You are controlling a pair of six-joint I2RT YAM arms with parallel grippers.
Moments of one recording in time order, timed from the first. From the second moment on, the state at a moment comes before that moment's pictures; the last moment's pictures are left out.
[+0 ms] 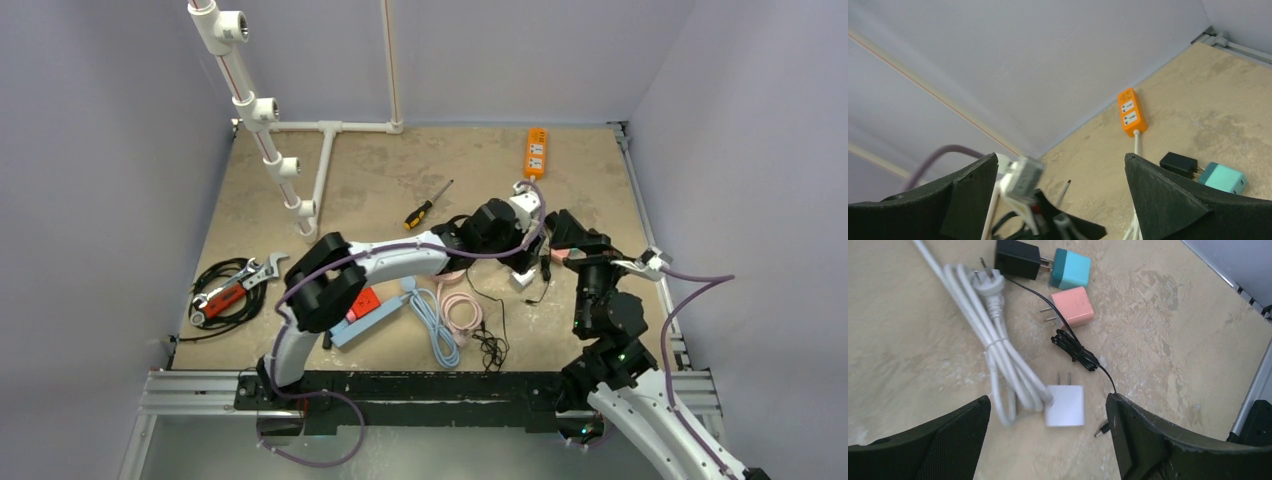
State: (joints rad) left arm -1.02 2.13 1.60 0.02 0.04 -0.25; right arm 0.57 0.32 0.35 0.23 0.79 0.57
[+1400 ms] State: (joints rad) left arm -0.91 1.58 0.93 -0.07 -0.35 -0.86; right arm 0.57 0.62 0.34 0.36 0.45 0.50
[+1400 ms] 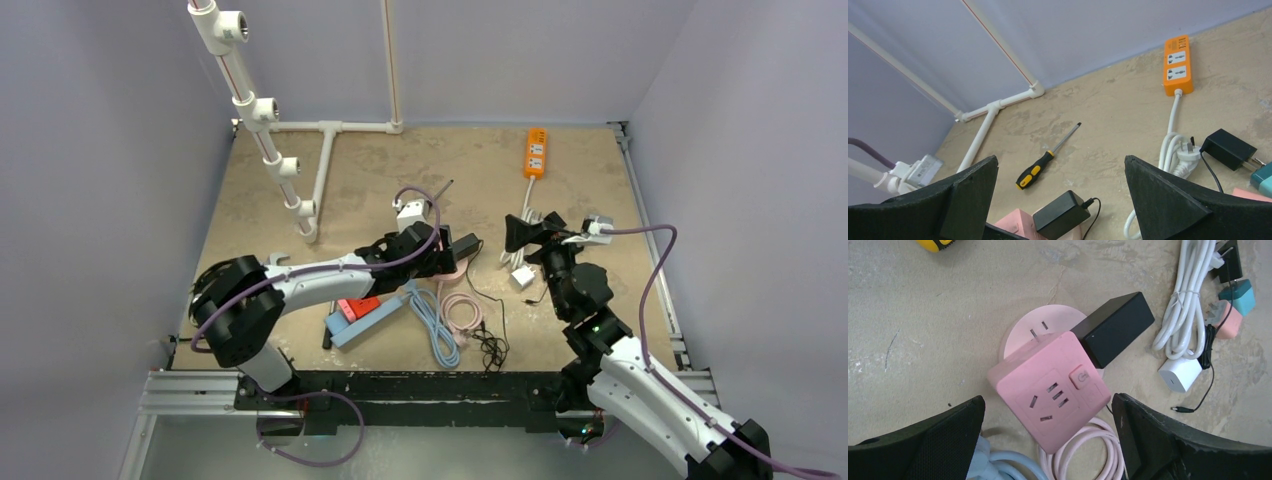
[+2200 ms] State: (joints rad) left arm -0.89 1.75 1.10 -0.12 -0.36 -0.67; right arm 0.57 0.67 0.34 0.38 0.42 0.50
